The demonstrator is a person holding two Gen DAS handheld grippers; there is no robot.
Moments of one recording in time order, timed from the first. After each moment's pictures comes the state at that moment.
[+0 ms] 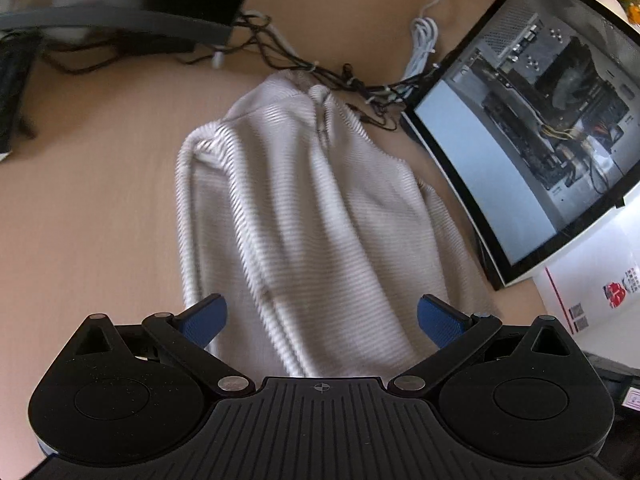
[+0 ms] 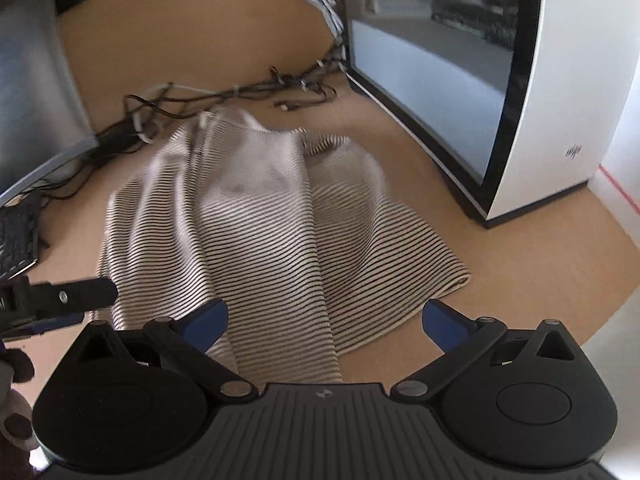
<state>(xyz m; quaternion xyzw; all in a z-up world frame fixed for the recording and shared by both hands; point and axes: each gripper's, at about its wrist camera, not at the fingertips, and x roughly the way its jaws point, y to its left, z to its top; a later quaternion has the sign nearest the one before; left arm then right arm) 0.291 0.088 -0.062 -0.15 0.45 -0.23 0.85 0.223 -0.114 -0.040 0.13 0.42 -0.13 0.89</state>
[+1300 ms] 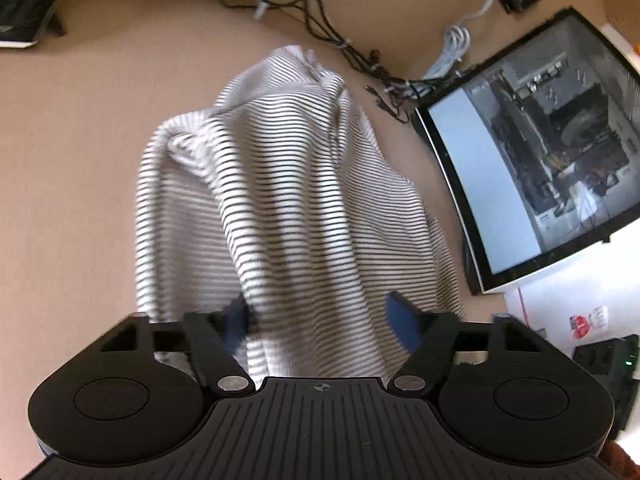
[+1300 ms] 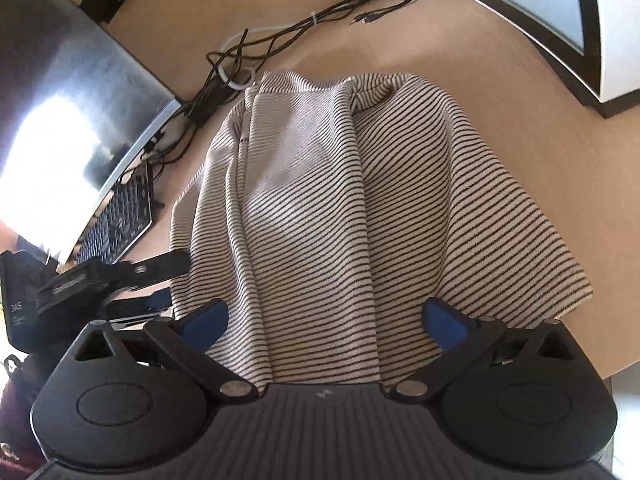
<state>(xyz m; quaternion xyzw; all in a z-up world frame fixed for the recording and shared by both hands) 0.283 0.112 -0.092 -0.26 0.48 -0.21 0.81 0.210 -0.169 -0.080 0.28 0.47 0.10 0.83</state>
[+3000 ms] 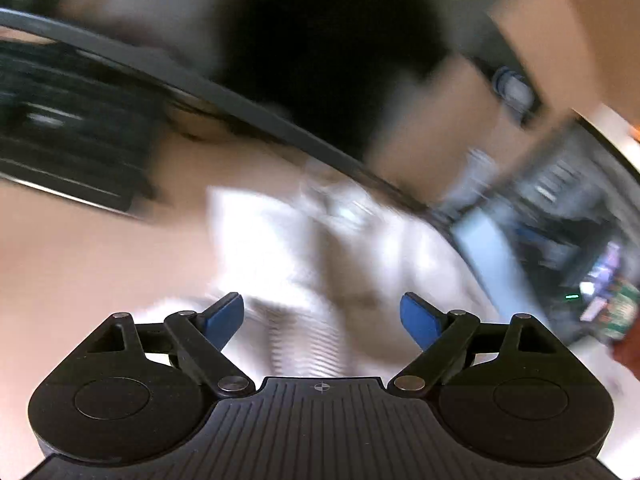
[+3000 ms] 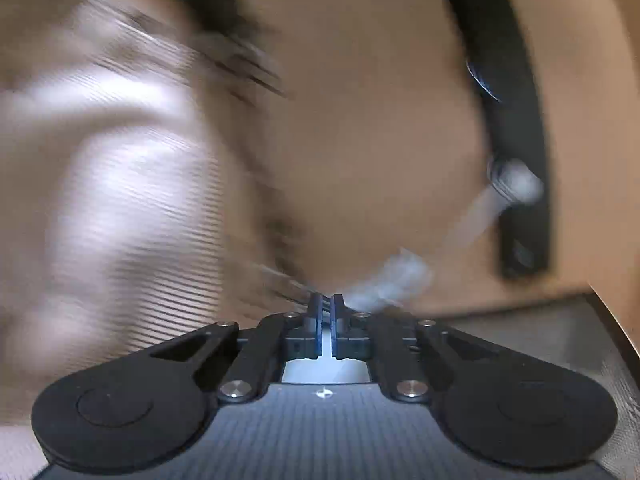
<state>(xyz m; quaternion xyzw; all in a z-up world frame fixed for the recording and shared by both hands) 0.284 0.216 -0.033 -0.27 0.36 -0.10 0.89 0.414 -0.087 -0.007 -0.57 0.26 -0.05 0.77</state>
